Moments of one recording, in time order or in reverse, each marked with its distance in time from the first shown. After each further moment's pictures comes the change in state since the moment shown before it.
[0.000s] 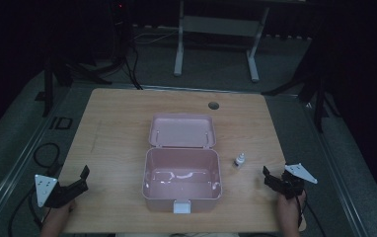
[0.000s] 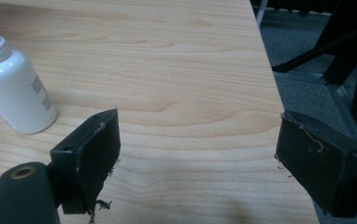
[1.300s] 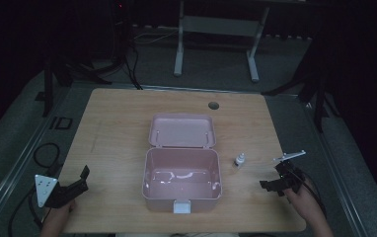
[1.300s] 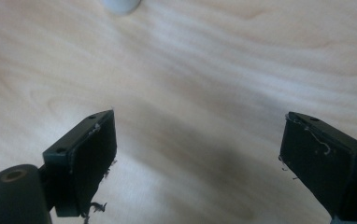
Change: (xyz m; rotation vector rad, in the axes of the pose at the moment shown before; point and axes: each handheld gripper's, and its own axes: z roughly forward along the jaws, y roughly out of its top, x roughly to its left) left arm 0.000 0.000 0.000 -0.002 0.002 0.002; right arm 0.007 0.055 -0.006 0.638 0.275 -0.214
